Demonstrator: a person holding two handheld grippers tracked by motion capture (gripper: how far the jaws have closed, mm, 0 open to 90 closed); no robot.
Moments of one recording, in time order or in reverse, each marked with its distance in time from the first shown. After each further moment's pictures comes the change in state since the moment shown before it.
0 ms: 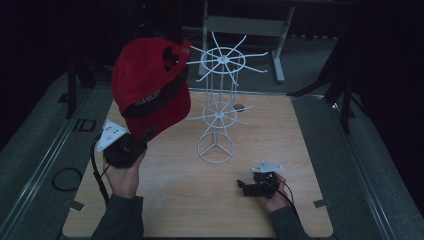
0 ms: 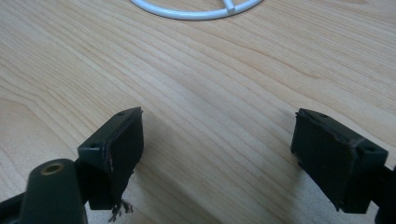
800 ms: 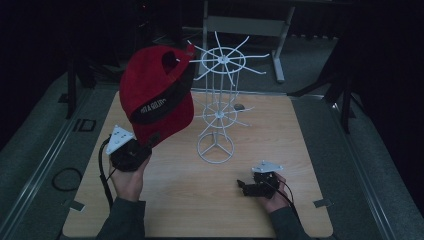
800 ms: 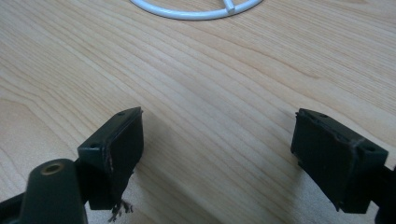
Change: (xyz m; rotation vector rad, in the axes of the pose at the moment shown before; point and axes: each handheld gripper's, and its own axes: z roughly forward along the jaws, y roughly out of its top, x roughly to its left) left arm -0.001 -0.023 0.013 0.061 -0.013 -0.016; right arm 0.000 0.000 0.000 -0.002 -0.001 -0.001
